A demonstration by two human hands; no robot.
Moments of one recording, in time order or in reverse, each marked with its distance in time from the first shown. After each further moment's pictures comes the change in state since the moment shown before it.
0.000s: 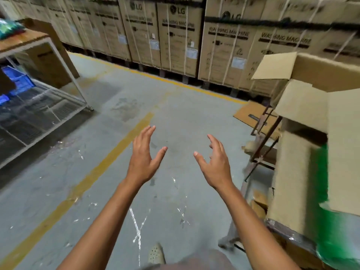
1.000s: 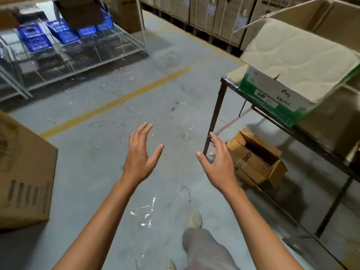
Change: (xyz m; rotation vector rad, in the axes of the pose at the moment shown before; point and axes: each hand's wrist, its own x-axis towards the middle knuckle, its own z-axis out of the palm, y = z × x) left_hand -0.658 0.436 -0.009 0.156 0.218 -0.341; right_hand -0.610 0.078 -0.350 -0.030 -0.422 -0.160
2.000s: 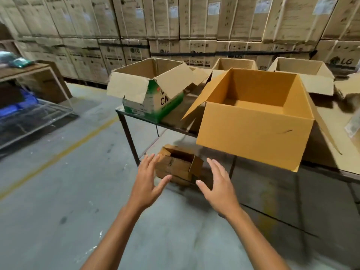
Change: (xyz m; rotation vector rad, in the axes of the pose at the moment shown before) left_hand -0.281 0.385 0.126 -0.095 -0.272 0.376; right_hand -0.410 0.130 -0.344 -0.177 0.306 0.168
